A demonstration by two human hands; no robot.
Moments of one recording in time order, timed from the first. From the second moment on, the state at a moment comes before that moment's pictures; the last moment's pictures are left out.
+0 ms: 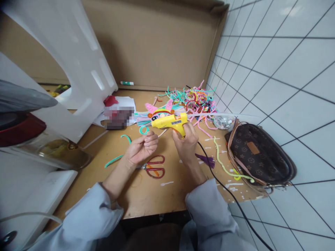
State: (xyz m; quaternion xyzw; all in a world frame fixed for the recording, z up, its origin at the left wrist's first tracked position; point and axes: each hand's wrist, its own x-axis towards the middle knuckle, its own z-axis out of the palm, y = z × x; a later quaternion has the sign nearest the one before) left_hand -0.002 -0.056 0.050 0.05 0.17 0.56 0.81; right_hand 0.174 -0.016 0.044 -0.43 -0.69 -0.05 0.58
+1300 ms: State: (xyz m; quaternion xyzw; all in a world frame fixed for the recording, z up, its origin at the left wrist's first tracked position) left_hand -0.013 -0.034 0.041 0.03 0.25 0.68 0.69; right_hand 0.197 0.005 0.048 -0.74 -0.56 0.07 0.35
